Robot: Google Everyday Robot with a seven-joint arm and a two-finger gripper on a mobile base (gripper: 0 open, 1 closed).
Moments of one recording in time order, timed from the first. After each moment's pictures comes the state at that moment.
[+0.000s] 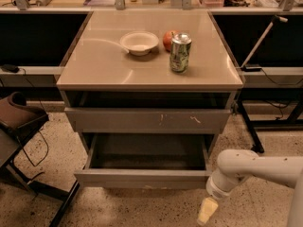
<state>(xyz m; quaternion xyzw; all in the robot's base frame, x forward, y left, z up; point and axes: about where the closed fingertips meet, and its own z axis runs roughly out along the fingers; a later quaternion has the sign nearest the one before) 0.414 -0.216 0.392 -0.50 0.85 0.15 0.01</state>
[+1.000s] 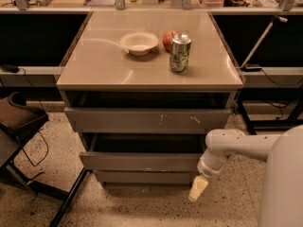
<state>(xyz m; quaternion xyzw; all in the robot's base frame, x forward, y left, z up) 0.488 -0.202 0.409 -0.48 0.87 0.12 0.01</state>
